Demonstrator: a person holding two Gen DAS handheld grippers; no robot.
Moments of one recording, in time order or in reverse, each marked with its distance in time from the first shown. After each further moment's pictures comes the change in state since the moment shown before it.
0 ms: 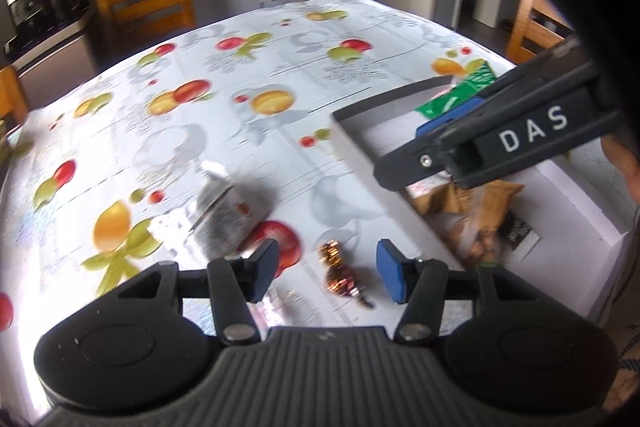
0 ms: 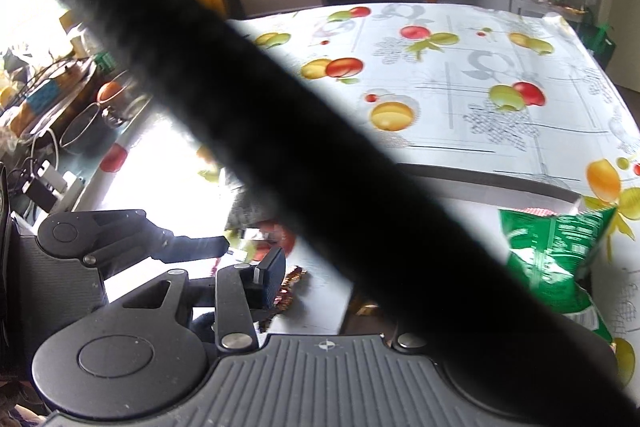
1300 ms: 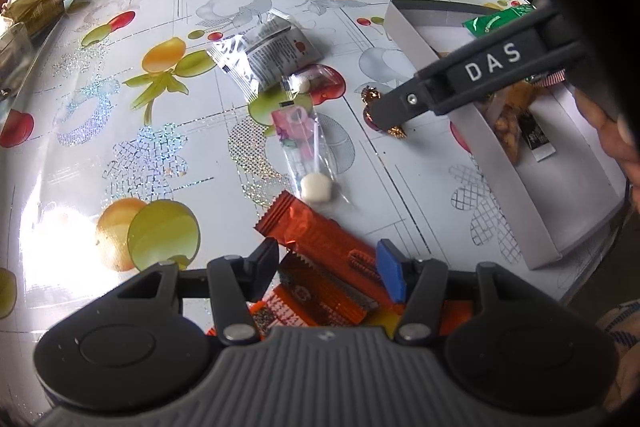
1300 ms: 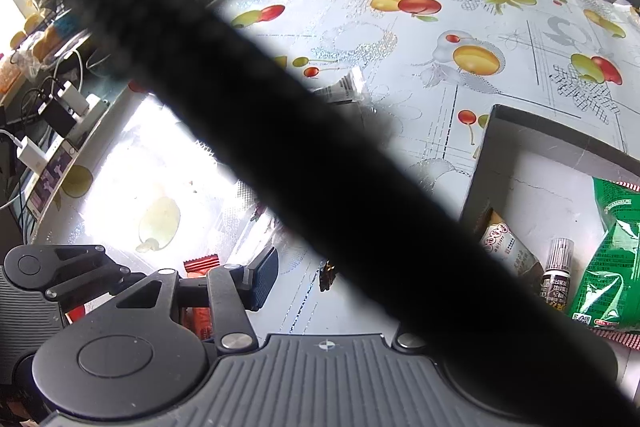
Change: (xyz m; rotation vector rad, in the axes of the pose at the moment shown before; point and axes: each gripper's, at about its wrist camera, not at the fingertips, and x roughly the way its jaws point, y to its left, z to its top) left arm -0.022 0.006 -0.095 -0.222 0.175 0.056; right arm 0.045 0.043 -0.028 -0.117 0.142 0.070
